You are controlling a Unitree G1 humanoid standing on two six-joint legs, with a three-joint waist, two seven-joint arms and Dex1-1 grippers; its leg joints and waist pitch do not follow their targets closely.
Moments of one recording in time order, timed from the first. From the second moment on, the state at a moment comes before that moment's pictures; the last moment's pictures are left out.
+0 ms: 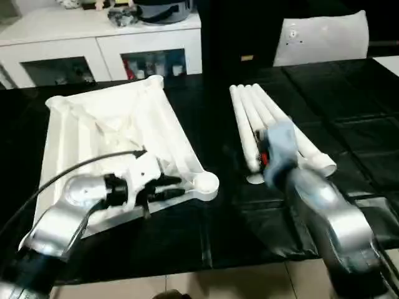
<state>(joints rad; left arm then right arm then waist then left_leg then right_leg) -0.23 0.59 -0.22 -0.10 -0.20 0.31 -0.95 -0.42 -0.17 0.09 -0.11 0.14 0.78 0.18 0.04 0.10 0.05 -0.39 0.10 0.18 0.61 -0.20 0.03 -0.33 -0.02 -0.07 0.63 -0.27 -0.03</state>
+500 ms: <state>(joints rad) -0.19 0.56 -0.21 -0.32 -0.24 0.52 -0.83 -0.74 -0.13 0.03 0.49 0.09 0.71 0.09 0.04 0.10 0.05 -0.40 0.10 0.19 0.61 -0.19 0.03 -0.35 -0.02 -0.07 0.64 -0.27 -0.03</state>
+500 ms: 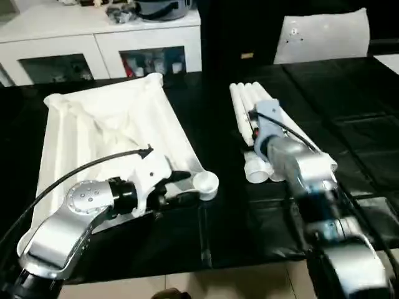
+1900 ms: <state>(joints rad) -0.17 0.57 -0.21 -0.39 -0.26 0.63 -0.78 -0.97 -0.11 -0.12 0.93 0.16 0.85 0.11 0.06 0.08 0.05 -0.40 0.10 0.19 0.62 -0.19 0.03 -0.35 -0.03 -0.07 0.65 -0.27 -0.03</state>
